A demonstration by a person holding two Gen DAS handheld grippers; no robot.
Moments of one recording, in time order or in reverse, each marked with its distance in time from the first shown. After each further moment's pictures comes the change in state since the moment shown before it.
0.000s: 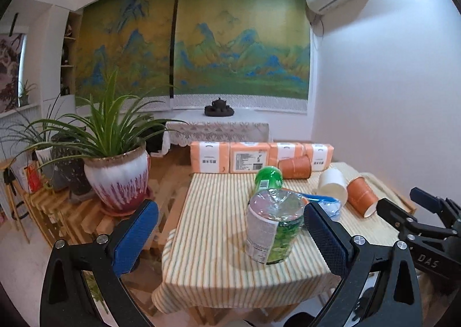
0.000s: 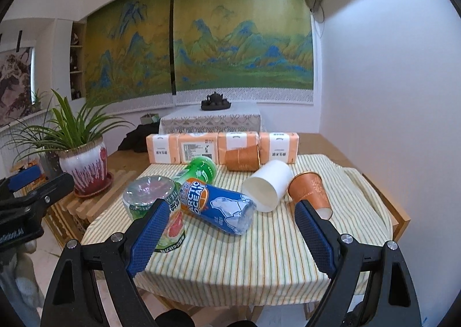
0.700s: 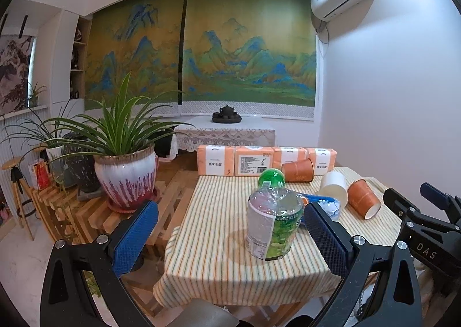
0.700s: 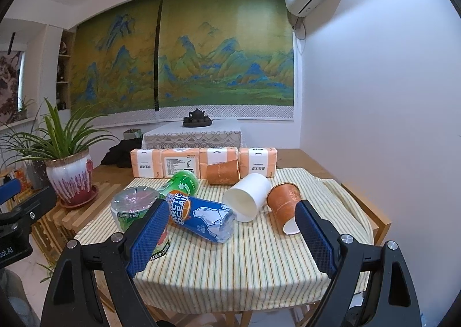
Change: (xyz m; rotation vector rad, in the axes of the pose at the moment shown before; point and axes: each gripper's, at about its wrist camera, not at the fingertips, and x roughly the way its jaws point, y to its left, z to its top) left arm -0.018 -0.013 -0.013 0.002 -0.037 0.051; right arm -0.017 -0.002 -0.005 0.007 -0.086 -0.098
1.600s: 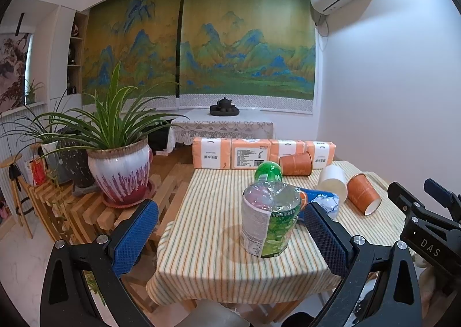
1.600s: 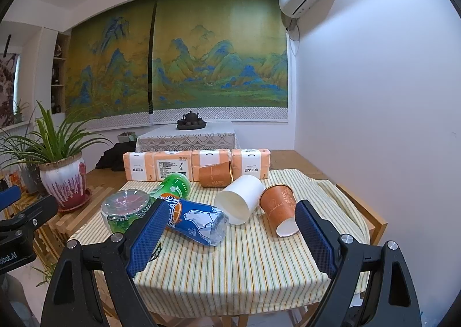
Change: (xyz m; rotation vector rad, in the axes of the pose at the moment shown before) left arm 0.016 -0.006 -0.003 0.001 0.039 -0.012; right arm 0.005 -0.009 -0.002 0.012 -0.011 -0.024
